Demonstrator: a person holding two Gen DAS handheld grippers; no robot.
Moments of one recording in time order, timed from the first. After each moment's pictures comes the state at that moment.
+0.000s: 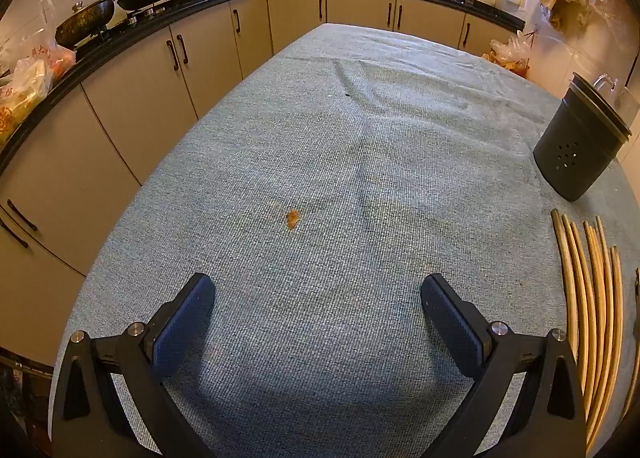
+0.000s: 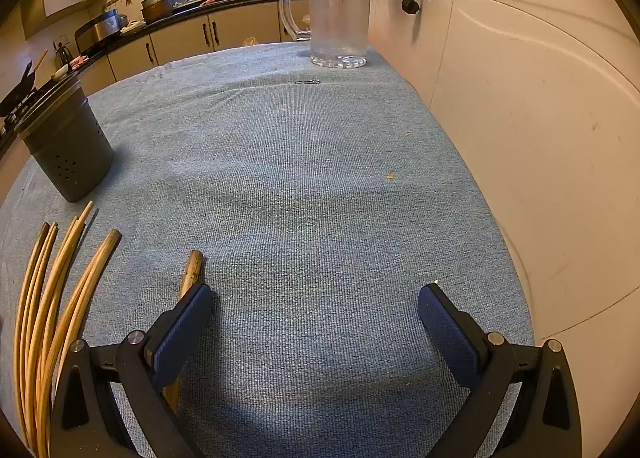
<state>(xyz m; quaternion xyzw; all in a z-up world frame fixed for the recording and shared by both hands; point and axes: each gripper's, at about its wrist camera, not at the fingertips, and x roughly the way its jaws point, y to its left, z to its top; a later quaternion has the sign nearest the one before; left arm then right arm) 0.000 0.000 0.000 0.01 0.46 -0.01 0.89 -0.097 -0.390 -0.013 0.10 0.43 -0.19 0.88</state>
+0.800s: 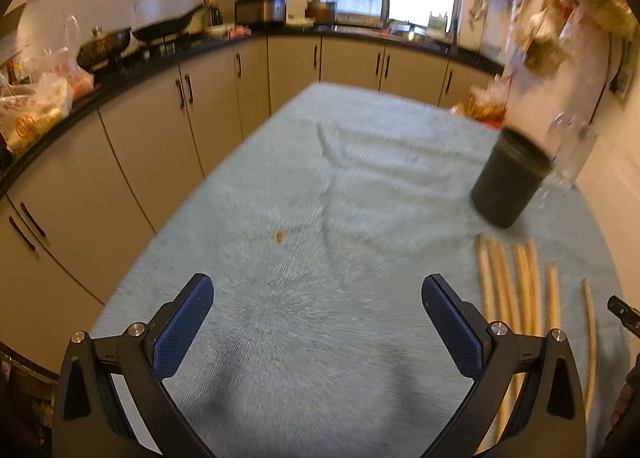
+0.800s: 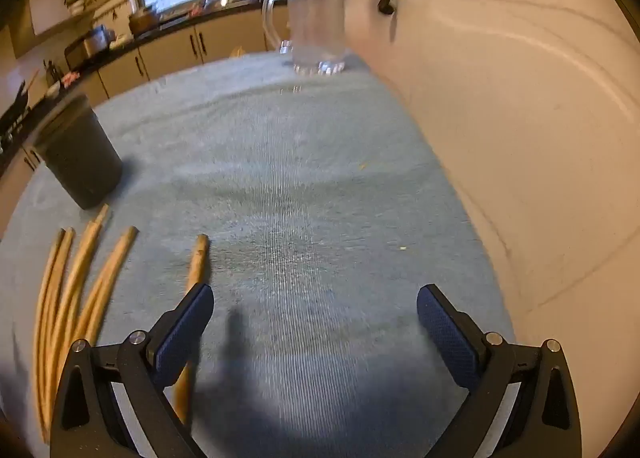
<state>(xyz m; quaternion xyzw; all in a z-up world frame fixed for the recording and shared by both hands) -0.074 -0.006 0.071 -0.01 0.37 -0.02 0.93 -0.146 -0.380 0.021 0.12 0.40 -0.21 0.88</state>
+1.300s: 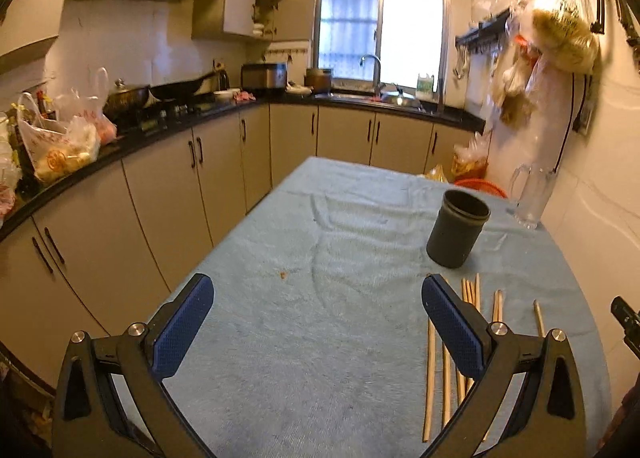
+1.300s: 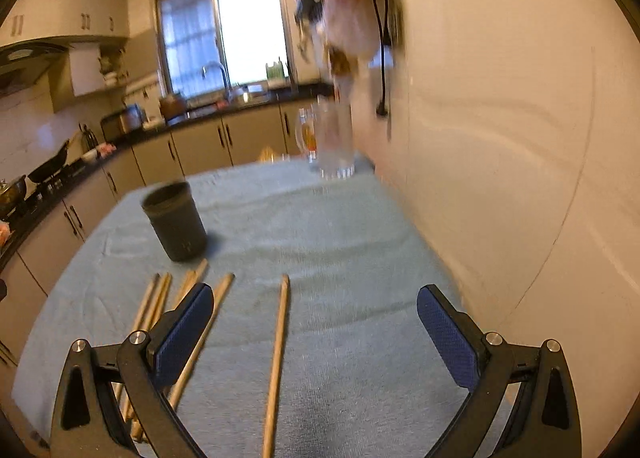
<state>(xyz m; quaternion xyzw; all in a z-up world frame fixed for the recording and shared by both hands) -0.160 -0.006 0.145 -0.02 0.26 -0.02 0.97 -0.239 -0.308 0.099 0.10 0.25 -0.21 0.94</state>
